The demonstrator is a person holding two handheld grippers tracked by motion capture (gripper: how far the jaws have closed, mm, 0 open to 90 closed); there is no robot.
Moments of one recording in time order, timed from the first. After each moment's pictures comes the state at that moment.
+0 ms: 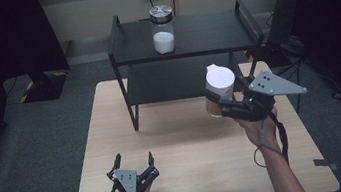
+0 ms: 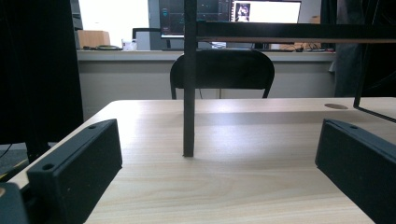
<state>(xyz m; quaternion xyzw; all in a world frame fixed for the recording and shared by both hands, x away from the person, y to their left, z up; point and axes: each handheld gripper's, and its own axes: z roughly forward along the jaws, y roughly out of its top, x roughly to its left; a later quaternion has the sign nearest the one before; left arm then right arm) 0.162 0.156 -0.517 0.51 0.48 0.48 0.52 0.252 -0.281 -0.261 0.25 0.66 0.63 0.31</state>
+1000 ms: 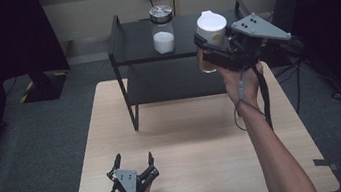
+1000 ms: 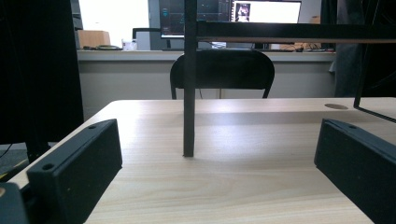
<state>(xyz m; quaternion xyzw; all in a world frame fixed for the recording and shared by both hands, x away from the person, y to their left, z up) 0.161 0.156 -0.517 0.51 0.48 0.48 0.52 0.287 -0.216 -0.188 0.35 0.60 0.61 0.39</state>
